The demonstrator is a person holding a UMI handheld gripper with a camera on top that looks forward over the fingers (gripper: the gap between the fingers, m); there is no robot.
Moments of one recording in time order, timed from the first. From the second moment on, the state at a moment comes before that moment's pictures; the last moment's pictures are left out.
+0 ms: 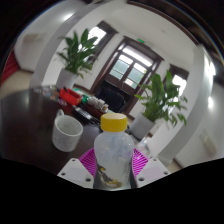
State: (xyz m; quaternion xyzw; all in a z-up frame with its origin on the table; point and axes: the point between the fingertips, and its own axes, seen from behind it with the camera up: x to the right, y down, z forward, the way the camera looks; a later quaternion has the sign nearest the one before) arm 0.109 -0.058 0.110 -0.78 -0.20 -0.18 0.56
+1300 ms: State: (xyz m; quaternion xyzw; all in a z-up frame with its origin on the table) arm 0.086 0.023 0.121 -0.74 -0.33 -0.23 0.54
